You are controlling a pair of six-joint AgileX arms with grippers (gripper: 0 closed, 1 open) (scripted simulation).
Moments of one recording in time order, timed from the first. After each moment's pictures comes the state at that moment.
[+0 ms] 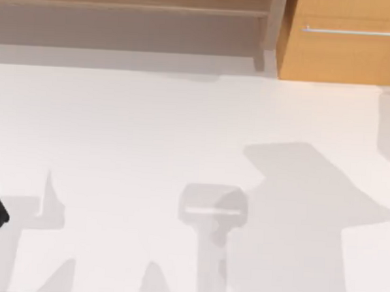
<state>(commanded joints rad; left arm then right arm) 0.00 0.00 0.00 0.00 0.00 0.00 -0.32 1.31 0.90 -0.28 -0.60 -0.06</state>
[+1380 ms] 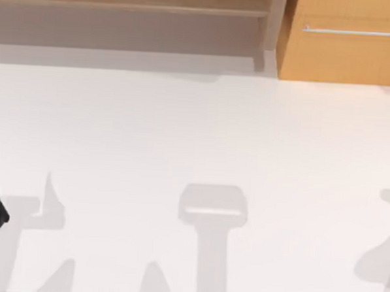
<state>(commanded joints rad) 0.00 0.00 0.00 0.00 0.00 0.00 -0.78 1.27 0.69 0.05 -0.68 -0.33</state>
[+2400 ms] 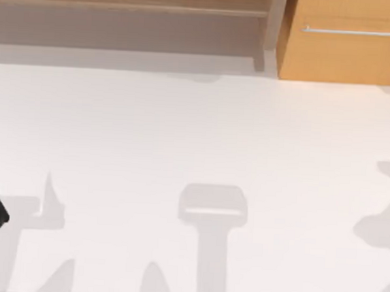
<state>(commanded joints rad) 0.00 0.00 0.00 0.00 0.00 0.00 -0.65 1.43 0.71 0.18 -0.61 -0.32</state>
